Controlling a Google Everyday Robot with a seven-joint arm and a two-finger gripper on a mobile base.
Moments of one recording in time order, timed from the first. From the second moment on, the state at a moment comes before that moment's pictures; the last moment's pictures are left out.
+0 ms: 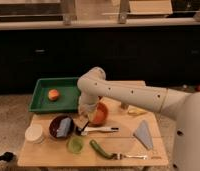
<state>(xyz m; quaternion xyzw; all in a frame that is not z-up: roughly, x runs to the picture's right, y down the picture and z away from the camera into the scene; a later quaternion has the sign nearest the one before) -0.072 0.150 0.754 -0.29 -0.26 -0.43 0.82</state>
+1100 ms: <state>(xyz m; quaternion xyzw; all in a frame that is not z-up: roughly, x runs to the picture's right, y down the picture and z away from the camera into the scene) -0.116 0.207 0.708 -0.35 -0.30 -0.57 0.69</state>
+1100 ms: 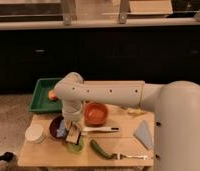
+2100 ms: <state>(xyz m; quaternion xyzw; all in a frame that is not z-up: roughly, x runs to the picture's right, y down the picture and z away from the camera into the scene) -0.114 0.240 0.695 -0.38 -0.30 -0.55 0.68</state>
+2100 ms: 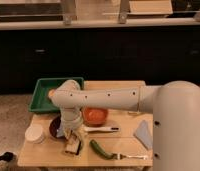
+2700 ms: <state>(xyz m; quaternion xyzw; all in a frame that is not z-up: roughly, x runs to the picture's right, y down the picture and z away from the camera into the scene) -0.112 0.239 0.697 -0.38 -0.30 -0.54 0.69</state>
